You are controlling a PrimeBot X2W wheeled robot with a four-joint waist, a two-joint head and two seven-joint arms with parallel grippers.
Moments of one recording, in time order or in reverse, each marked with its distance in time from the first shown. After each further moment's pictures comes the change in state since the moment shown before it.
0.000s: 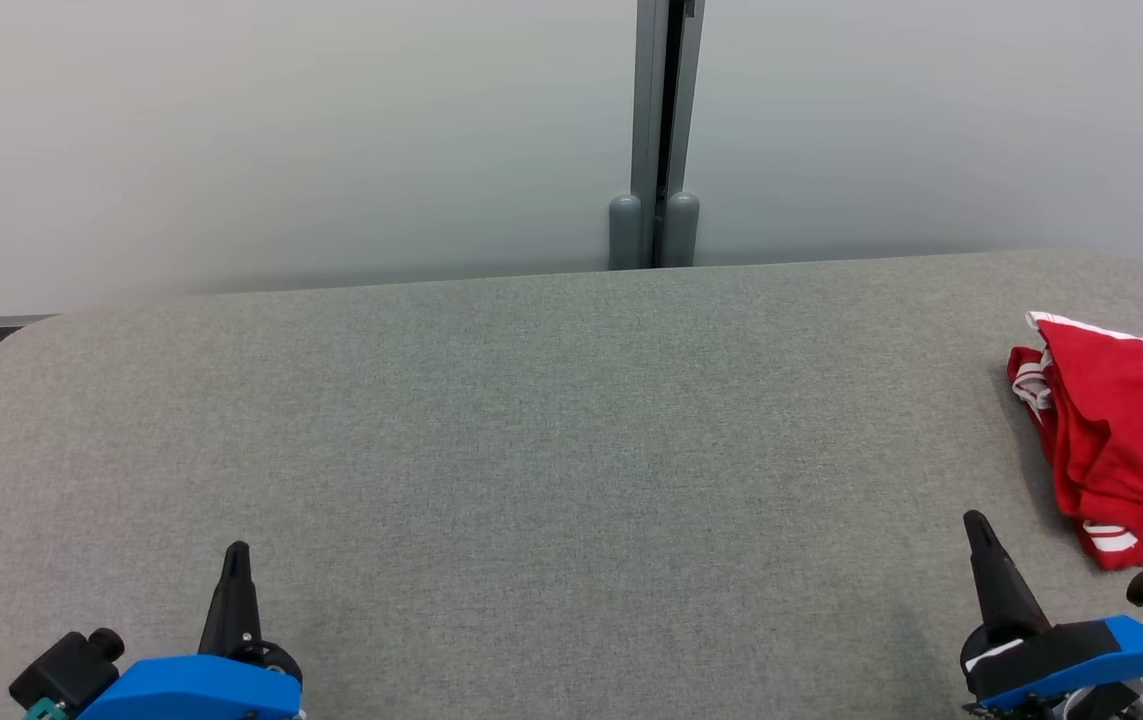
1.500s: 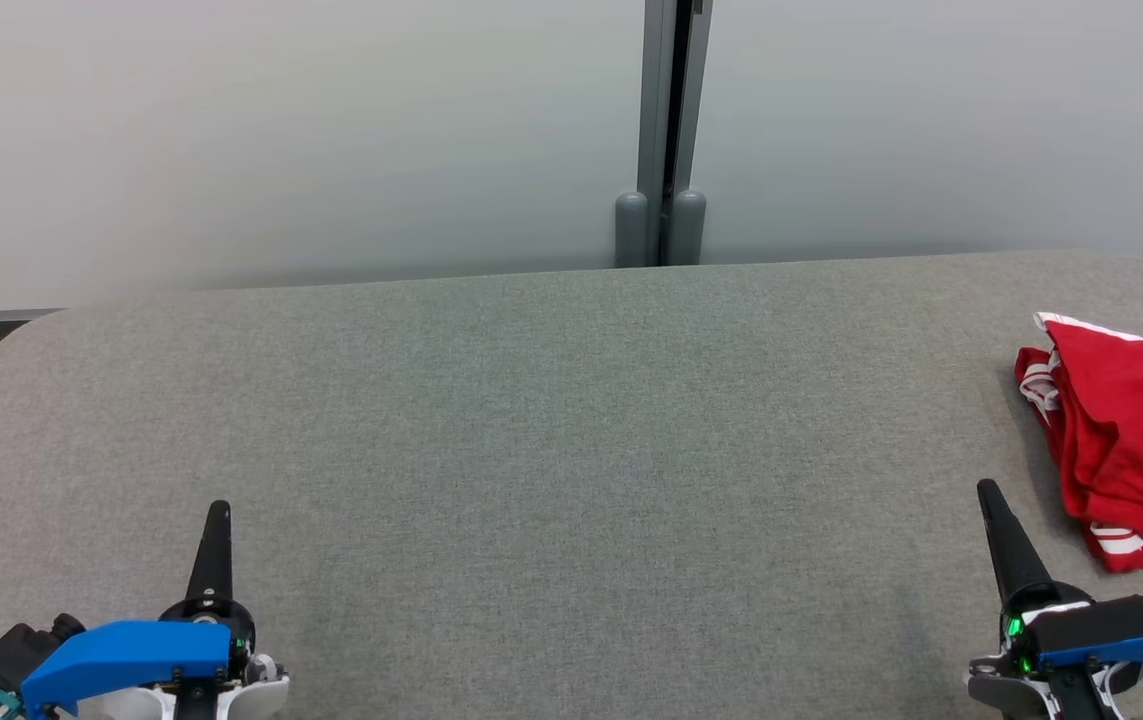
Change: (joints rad) left arm -0.051 -0.015 0.068 -0.049 -0.446 -0.007 0.126; right arm -0.044 0.014 -0.034 -0.003 0.490 0.000 0.074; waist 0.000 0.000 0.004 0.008
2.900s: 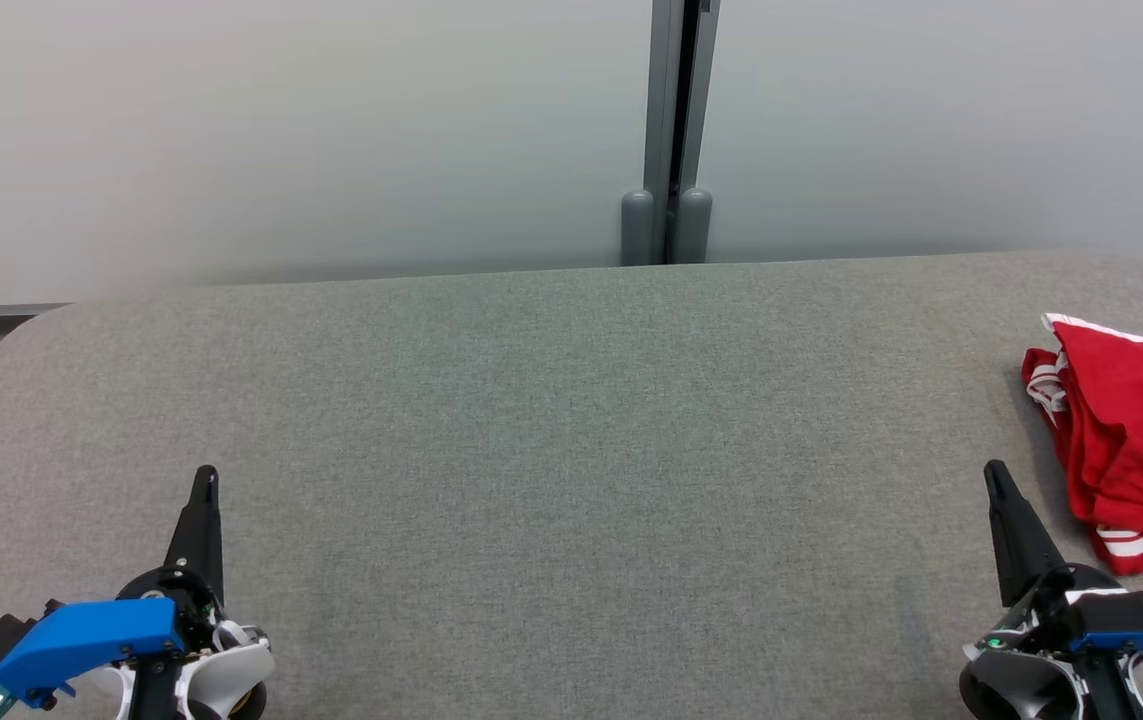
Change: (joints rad) left arm -0.035 -0.008 0.045 -0.031 -0.284 -0.005 0.082; right arm -0.024 0.011 -0.021 -0.001 0.315 0.000 0.050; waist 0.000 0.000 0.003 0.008
